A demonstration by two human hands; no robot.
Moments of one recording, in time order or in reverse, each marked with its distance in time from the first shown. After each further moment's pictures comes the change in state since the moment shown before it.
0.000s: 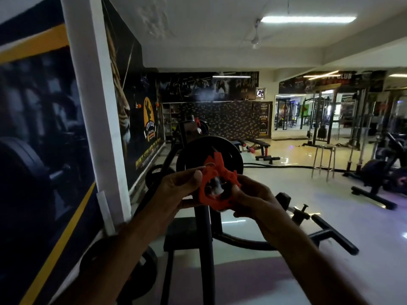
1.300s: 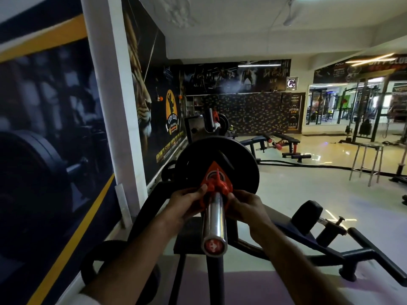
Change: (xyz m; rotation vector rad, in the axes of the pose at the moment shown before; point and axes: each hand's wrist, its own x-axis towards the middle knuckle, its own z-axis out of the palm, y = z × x) left_hand 0.166 -0.134 -0.025 -0.094 0.321 -0.341; right_hand 0.166 0.137 -0.083 0.031 0.178 0.236
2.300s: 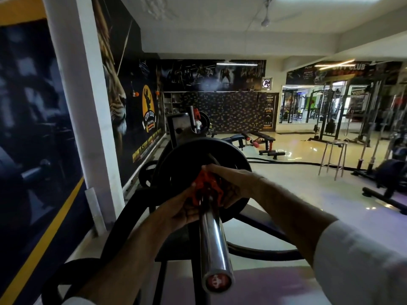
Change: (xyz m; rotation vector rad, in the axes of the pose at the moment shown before) left_hand 0.092 -0.018 -0.015 -0.165 -0.193 -0.193; right_hand 0.097 -0.078 0.017 -0.494 -0.069 0.451
